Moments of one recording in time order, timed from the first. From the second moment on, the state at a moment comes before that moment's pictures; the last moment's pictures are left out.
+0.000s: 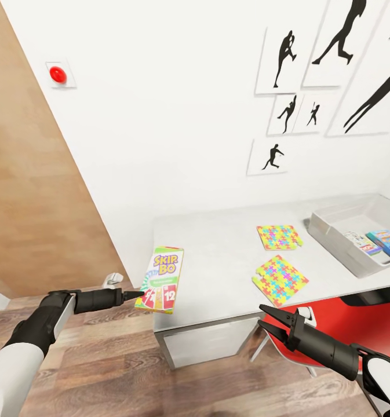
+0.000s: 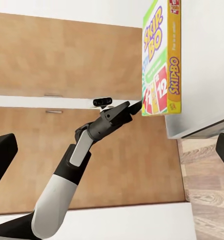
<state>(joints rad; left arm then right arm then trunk) -0.72 0.24 0.08 -0.72 0.09 0.65 -1.08 -0.09 -0.37 -0.01 -1.60 -1.46 0.91 0.36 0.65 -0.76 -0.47</state>
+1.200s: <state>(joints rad) -0.72 0.24 0.08 -0.72 0.09 0.65 -1.08 -0.09 -0.37 -0.01 -1.60 -1.46 0.91 0.36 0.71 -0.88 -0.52</state>
